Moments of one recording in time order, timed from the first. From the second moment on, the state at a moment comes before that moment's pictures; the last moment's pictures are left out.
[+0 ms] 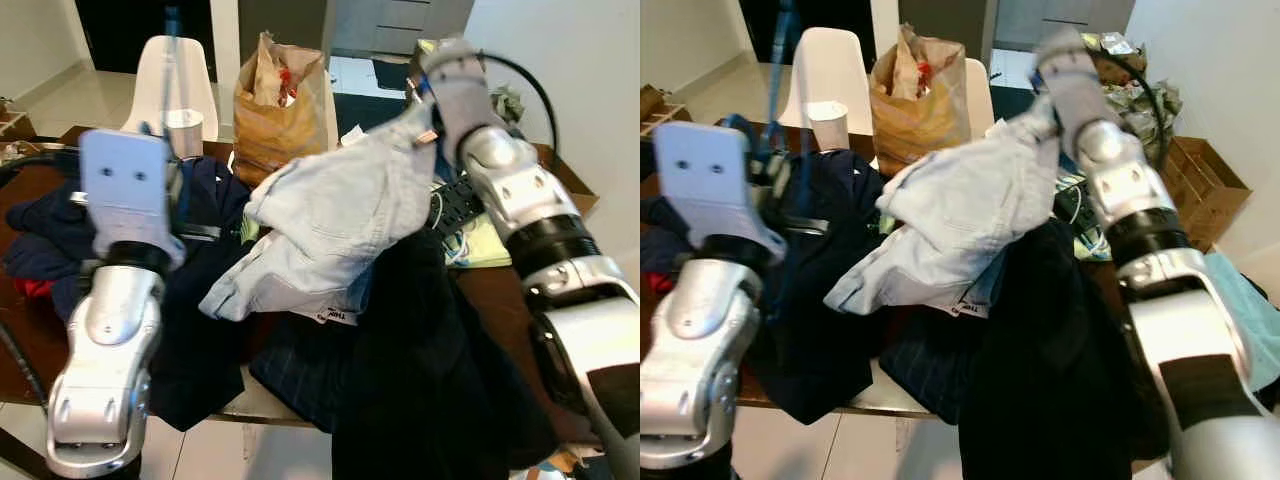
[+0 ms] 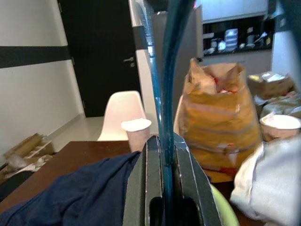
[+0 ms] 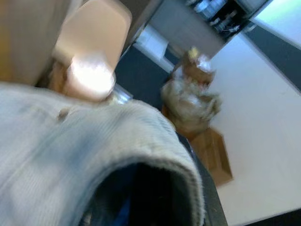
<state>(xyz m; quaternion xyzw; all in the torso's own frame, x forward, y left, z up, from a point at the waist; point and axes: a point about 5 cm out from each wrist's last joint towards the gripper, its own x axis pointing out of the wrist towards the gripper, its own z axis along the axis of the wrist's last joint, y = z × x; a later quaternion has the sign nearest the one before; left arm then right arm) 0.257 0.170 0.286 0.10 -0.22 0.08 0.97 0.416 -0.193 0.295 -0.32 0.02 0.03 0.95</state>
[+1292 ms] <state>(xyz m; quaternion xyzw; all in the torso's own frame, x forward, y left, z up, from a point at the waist) 0.279 0.273 0.323 0.13 -0.03 -0.25 0.96 0.390 -0.215 0.369 -0.29 -0.13 0.20 0.93</state>
